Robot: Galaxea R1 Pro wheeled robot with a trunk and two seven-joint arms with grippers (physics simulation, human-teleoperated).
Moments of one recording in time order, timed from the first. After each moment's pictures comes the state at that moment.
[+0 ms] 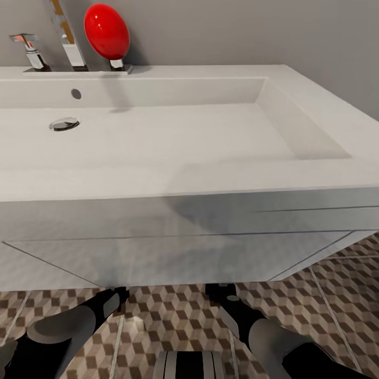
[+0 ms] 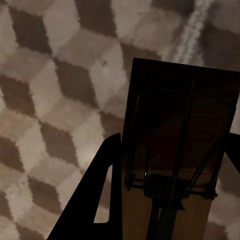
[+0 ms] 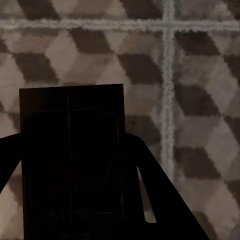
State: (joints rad) left arm -0.88 0.03 -1.89 0.03 2.18 0.12 0.25; right arm -0.79 0.17 0.35 -0.15 -0.26 -0.07 -0.18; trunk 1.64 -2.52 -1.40
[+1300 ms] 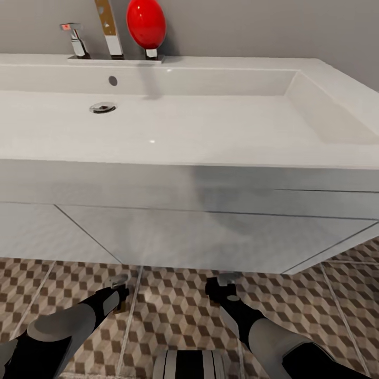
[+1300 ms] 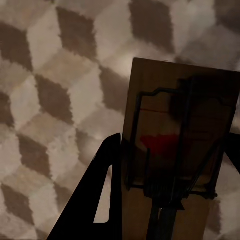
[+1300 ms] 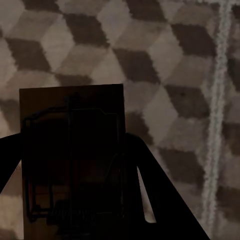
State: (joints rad) left arm -0.89 0.03 -1.89 0.04 2.19 0.12 0.25; right arm -0.79 0.17 0.34 -0.15 -0.26 -0.08 -0.18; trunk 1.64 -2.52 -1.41
